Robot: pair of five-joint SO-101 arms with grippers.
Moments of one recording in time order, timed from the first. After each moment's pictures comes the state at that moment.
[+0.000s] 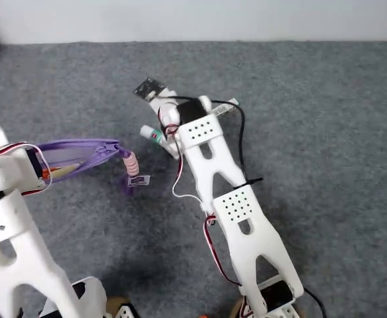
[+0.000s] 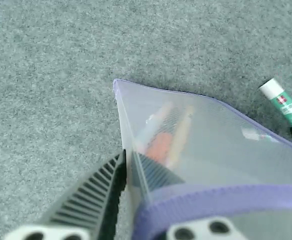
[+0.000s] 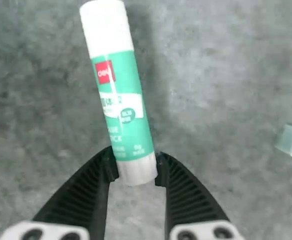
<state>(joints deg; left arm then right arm) -28.4 -31.3 4.9 99.5 6.0 -26.5 76.5 -93.7 100.5 20.8</state>
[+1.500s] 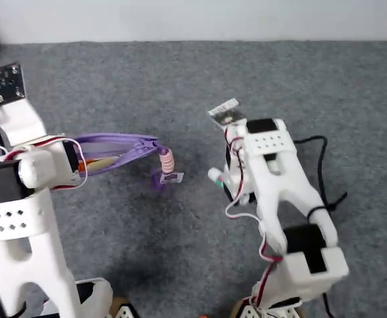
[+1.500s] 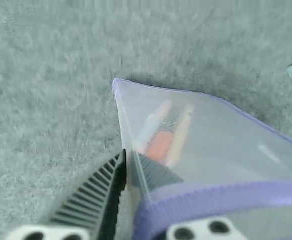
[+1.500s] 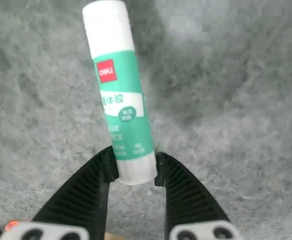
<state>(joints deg) -13.8 -31.3 6.8 99.5 14.5 -12.0 4.0 17.1 82.7 14.2</state>
